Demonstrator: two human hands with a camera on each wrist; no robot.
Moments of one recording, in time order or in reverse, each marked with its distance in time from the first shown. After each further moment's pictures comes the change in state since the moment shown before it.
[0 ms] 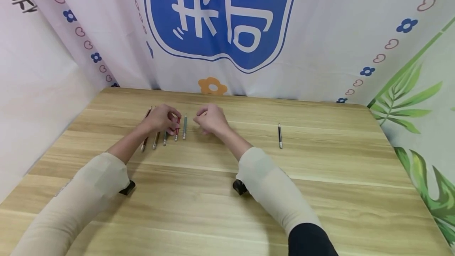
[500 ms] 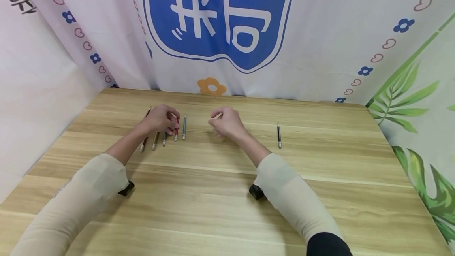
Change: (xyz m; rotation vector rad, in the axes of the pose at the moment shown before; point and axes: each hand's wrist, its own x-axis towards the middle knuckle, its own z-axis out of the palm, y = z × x) left_hand 0.001 0.000 0.002 0.035 0.032 0.043; right_hand -0.021 0.020 -0.034 0.002 0.043 0.019
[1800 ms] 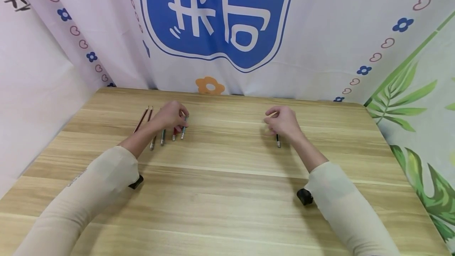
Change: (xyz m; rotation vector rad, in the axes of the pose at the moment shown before) left_hand 0.022 0.023 0.019 0.222 0.009 0.014; right_hand -0.041 0.057 -0.126 -0.117 0.167 0.056
